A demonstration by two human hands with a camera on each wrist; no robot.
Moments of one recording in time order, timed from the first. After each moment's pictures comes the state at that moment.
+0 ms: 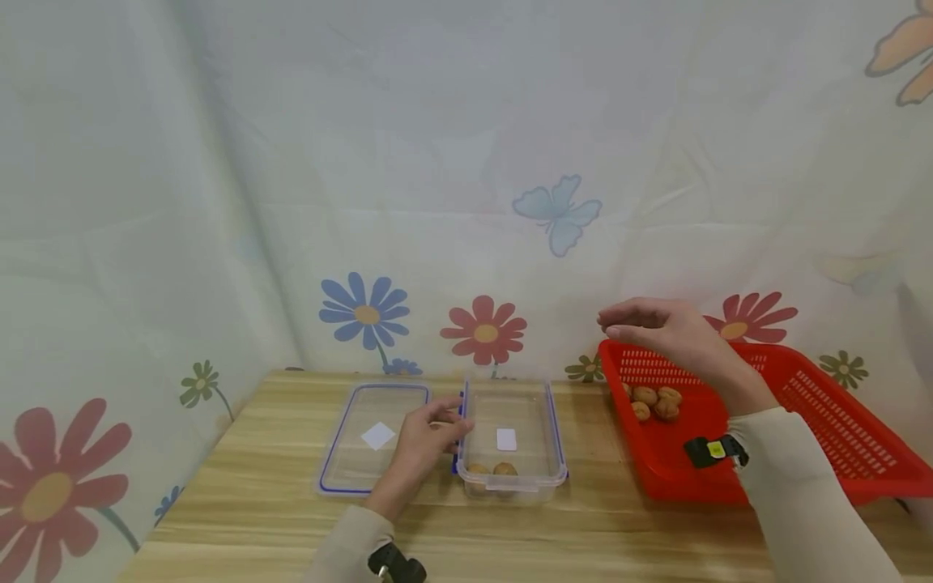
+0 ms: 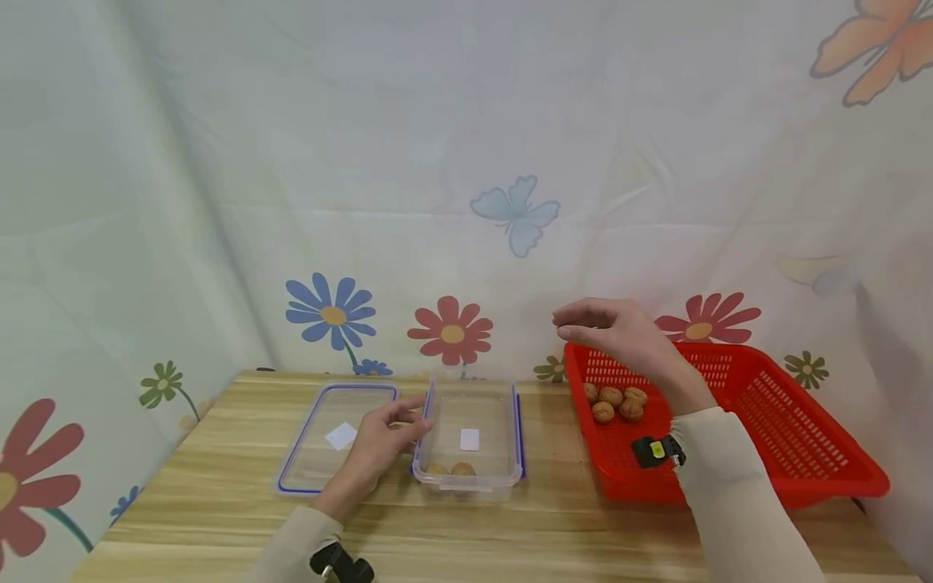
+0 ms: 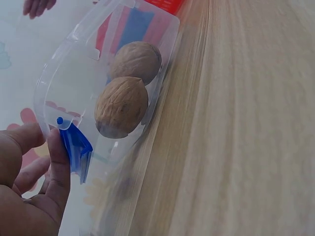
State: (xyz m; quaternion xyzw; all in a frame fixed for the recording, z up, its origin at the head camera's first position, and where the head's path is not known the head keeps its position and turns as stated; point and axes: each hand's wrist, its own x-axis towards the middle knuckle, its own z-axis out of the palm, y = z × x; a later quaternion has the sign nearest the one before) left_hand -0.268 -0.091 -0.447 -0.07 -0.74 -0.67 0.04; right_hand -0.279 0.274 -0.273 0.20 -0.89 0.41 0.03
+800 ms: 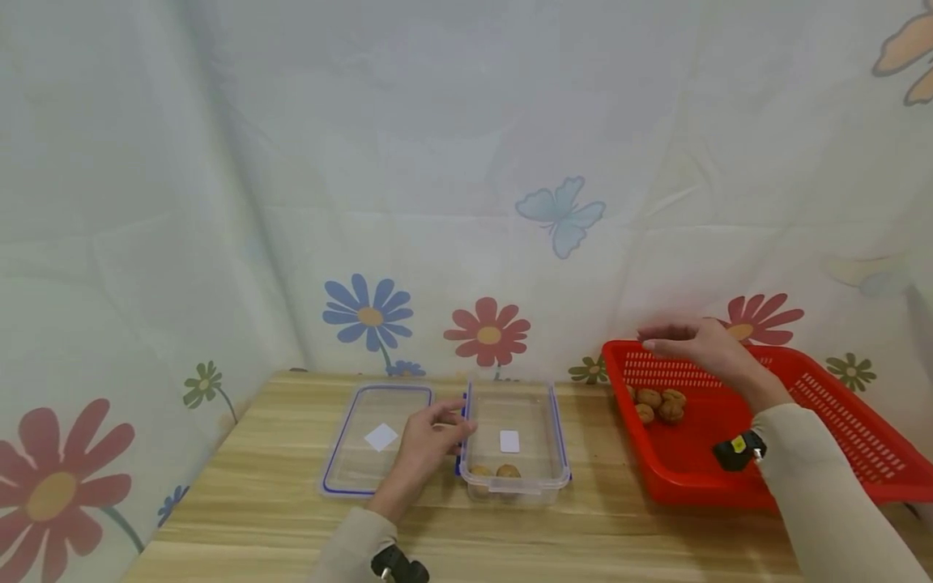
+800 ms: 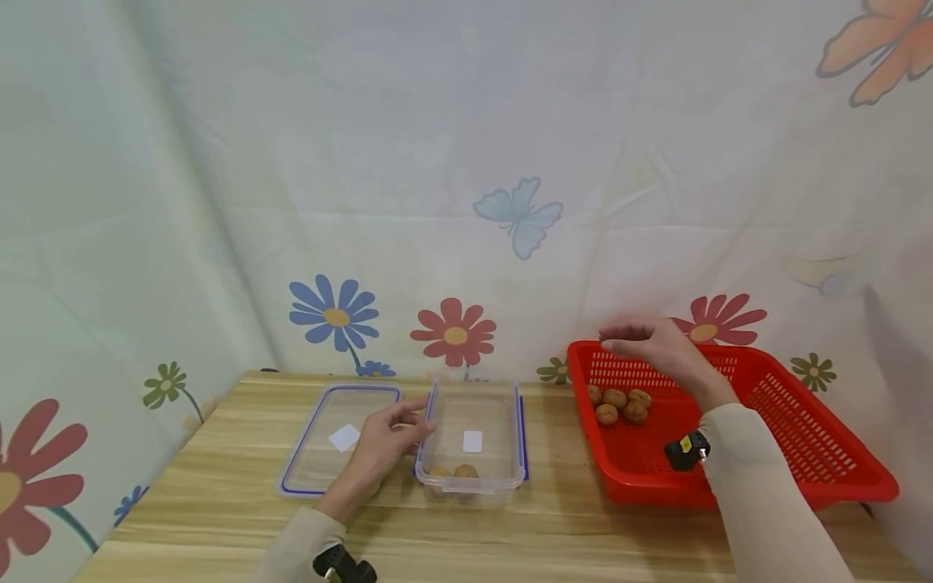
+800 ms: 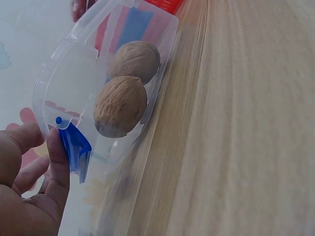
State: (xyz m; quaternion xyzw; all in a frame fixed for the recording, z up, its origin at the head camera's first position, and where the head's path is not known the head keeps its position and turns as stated) left_hand -0.269 -0.092 -0.448 -0.06 -0.74 -0.67 0.03; right_hand -0.314 0.336 -0.319 0.12 -0.91 0.40 -0.01
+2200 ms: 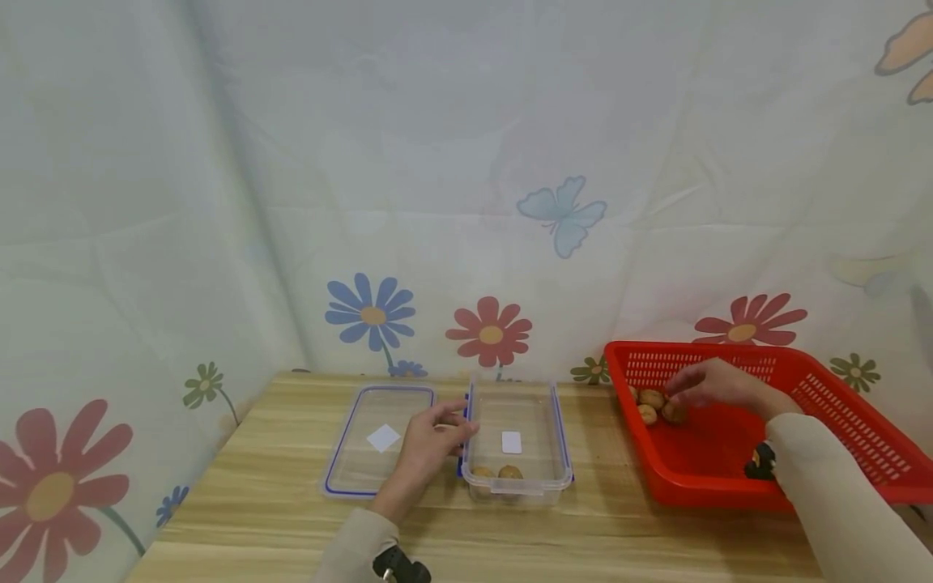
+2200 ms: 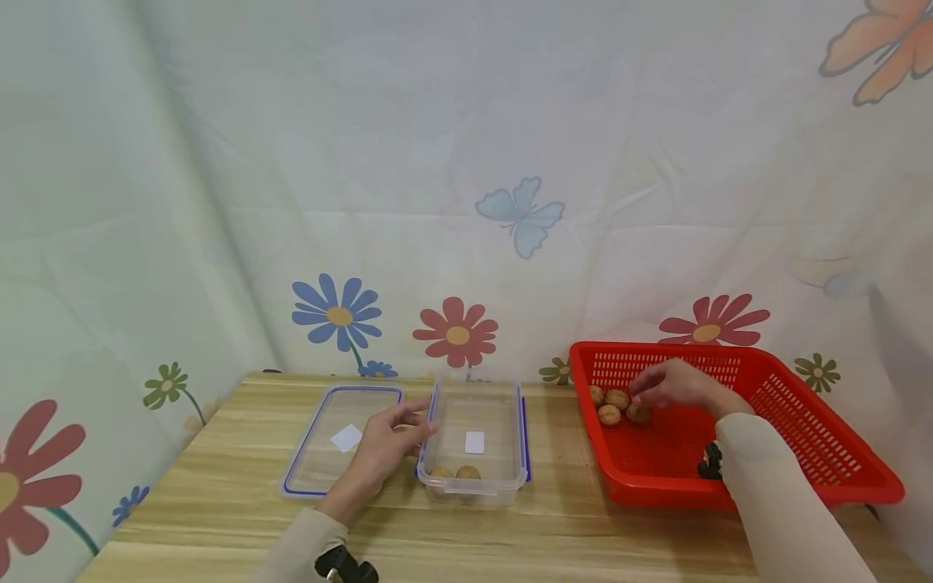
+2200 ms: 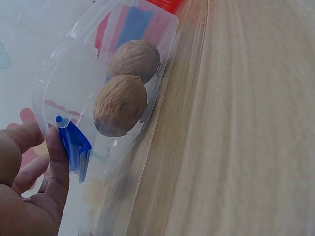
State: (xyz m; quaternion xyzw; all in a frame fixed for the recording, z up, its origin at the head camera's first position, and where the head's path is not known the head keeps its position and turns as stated) left_hand -0.270 -0.092 -0.451 -0.07 -0.73 -0.67 0.03; right_hand -0.334 0.382 -0.373 0.10 -0.93 0.32 -0.13
